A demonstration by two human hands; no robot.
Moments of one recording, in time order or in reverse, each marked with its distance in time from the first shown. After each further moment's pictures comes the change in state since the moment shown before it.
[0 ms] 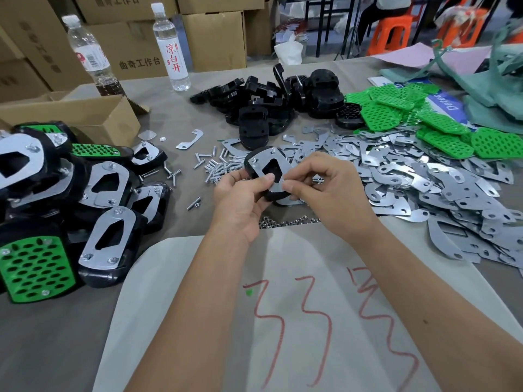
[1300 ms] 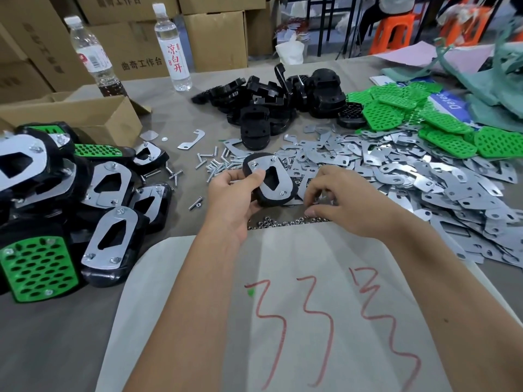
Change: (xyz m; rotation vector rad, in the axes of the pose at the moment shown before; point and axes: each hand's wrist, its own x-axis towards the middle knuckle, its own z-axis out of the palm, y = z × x) left_hand 0.009 0.004 -0.012 0.225 0.075 0.033; right_hand 0.005 -0.001 -0.038 -0.673 -0.431 0.102
